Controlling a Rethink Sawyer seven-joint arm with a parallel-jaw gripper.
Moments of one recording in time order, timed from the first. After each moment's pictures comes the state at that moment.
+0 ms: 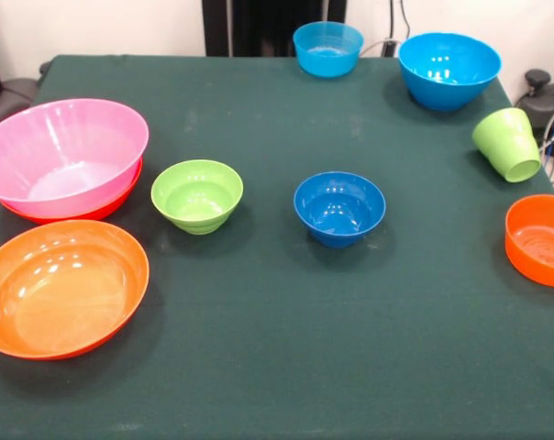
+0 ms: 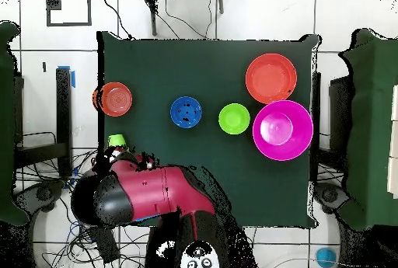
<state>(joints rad) -0.15 -1.11 0.23 2.07 -0.11 0.39 2.30</state>
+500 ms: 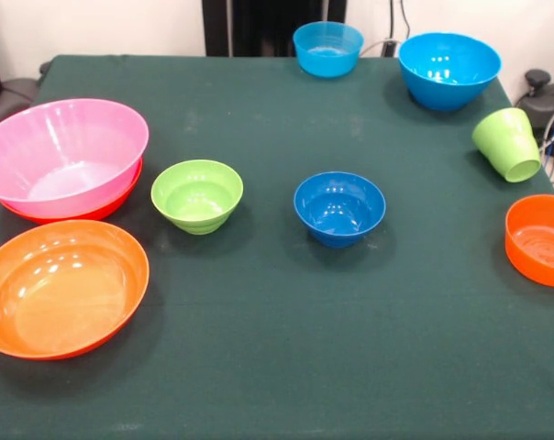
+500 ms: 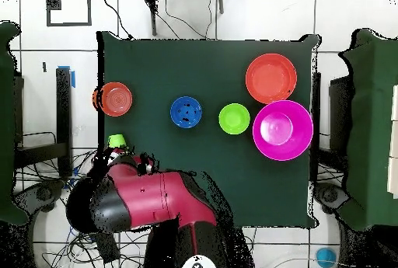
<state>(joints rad) -0.15 -1.15 0.23 2.08 -0.11 0.40 2.30</state>
